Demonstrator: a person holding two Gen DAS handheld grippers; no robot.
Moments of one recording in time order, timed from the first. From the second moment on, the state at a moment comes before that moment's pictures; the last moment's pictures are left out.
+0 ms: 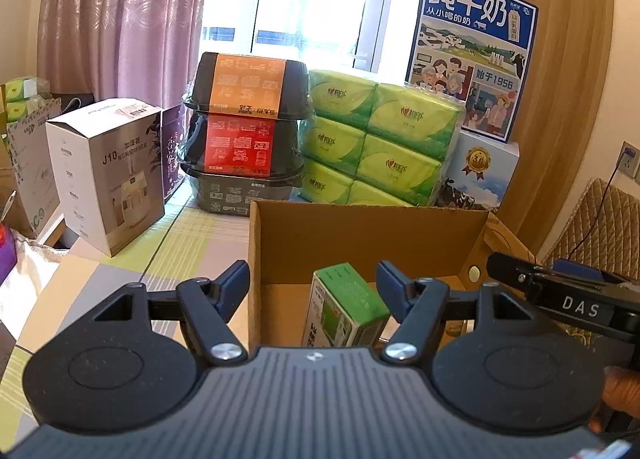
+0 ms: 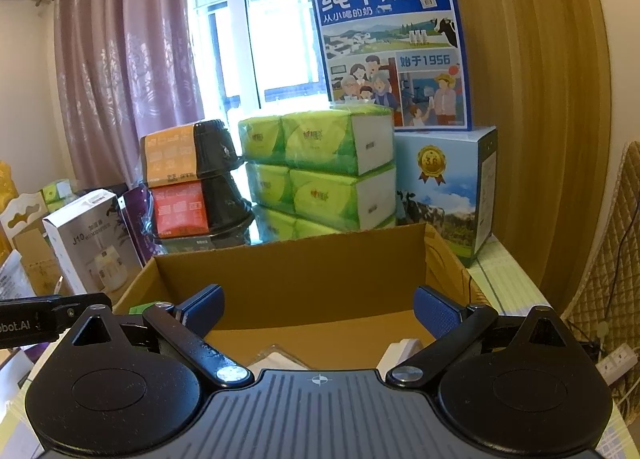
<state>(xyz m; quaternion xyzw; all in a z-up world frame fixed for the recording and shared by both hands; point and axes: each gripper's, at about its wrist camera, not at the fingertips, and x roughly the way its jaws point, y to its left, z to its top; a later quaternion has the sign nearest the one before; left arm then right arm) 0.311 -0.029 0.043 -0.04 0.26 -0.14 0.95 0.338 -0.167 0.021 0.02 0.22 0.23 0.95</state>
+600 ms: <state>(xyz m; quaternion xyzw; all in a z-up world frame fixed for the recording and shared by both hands) 0.273 -0.018 0.053 0.01 0.26 -0.16 0.95 0.285 -0.198 0.025 -0.01 0.21 0.25 0.95</state>
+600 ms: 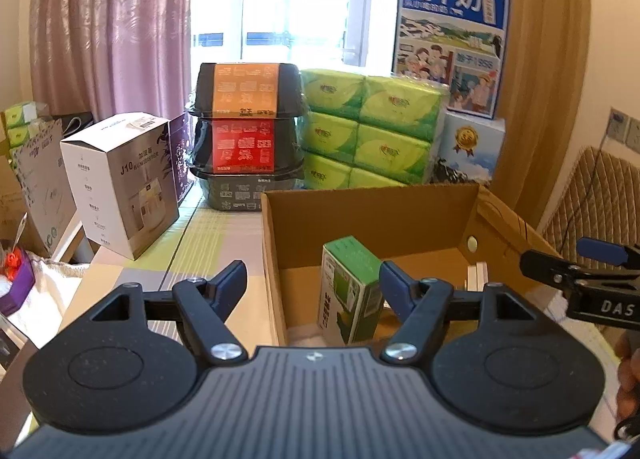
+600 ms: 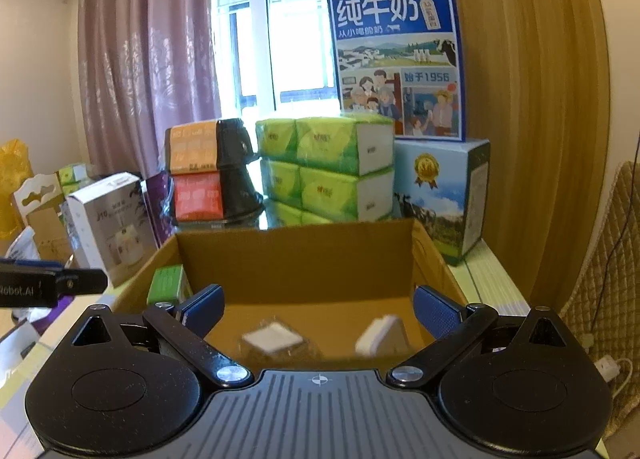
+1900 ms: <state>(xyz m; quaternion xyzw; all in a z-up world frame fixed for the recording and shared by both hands) 0.127 -0.002 -0.029 0.48 0.29 -0.47 0.68 0.196 -0.239 -0.036 -0.37 0.35 0.46 0.73</state>
